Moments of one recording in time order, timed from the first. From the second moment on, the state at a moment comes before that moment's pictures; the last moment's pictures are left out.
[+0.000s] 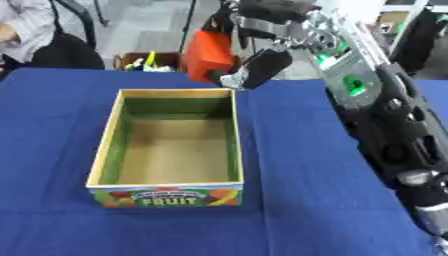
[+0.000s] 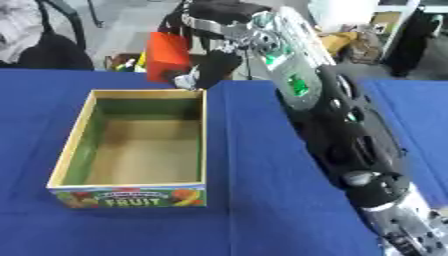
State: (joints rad) left arm -0.26 0.12 0.05 -1.98 -0.10 0.12 0.50; right arm -1.15 -0.45 0.21 -1.41 0.71 -0.21 0.67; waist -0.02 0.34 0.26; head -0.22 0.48
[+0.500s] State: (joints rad) left arm -0.26 0.12 0.05 -1.98 -0.10 0.12 0.50; right arm -1.13 -0.35 0.24 -1.41 0.79 -0.21 0.71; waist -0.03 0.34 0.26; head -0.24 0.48
